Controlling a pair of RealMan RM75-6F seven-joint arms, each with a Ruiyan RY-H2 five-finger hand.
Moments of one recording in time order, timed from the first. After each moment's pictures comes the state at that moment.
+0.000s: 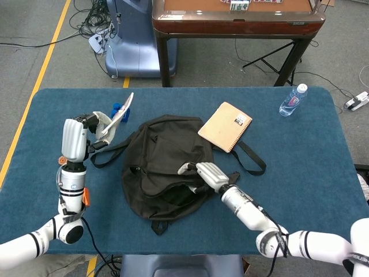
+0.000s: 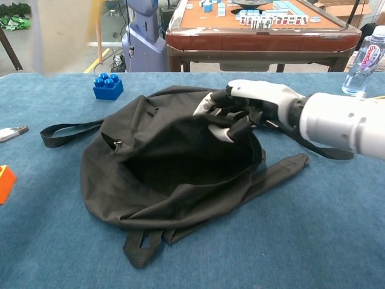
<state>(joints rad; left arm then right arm) -0.66 -1.55 -0.42 -1.38 1.42 1.48 -0.12 0.76 -1.49 0.22 -1.68 -1.11 0.78 0.11</state>
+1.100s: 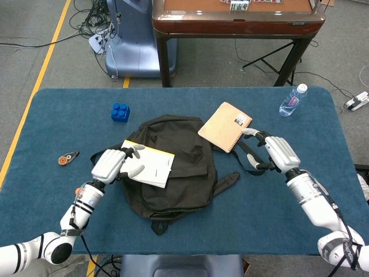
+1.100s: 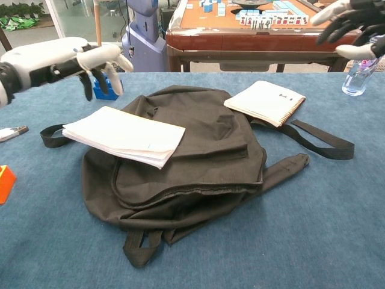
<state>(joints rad) -0.68 -1.36 -0.21 -1.69 1.18 1.05 0.11 0.56 -1.03 0.23 -1.79 -1.23 0.95 0.29</state>
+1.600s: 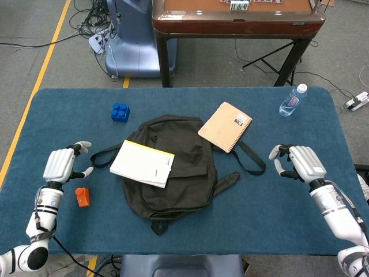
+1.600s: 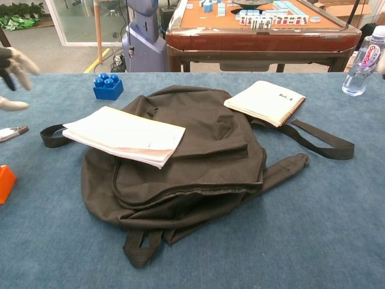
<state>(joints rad) -0.52 -1.25 -0.18 -1.65 1.04 1.19 0.19 0.45 -1.00 0.14 -1.71 -1.30 1.05 0.23</state>
